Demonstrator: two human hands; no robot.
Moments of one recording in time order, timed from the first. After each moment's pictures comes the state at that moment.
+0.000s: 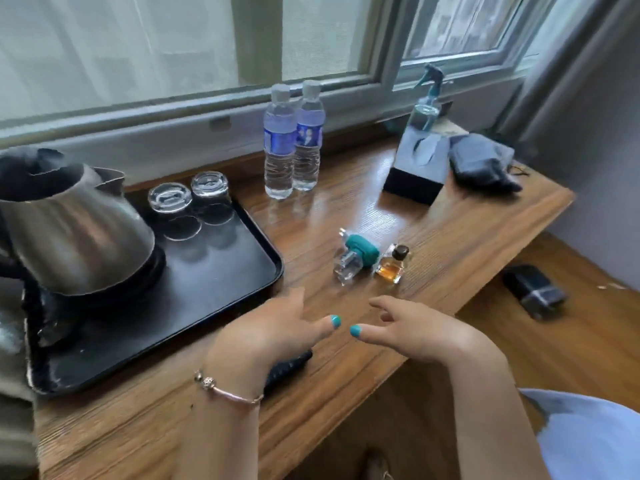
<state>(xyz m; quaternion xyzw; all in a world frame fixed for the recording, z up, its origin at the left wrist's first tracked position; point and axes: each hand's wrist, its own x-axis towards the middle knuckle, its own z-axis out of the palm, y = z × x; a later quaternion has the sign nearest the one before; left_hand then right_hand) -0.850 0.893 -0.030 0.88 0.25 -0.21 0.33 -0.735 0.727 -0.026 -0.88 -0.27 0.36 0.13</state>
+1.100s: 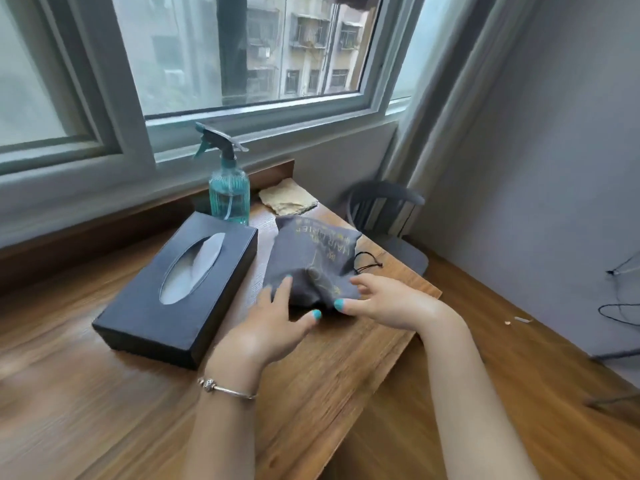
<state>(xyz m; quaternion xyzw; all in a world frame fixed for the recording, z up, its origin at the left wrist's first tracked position) -0.312 0.743 -0.049 0.89 0.20 -0.12 0.39 -0.202 0.577 -0.006 -0.91 -0.22 0.30 0.18</state>
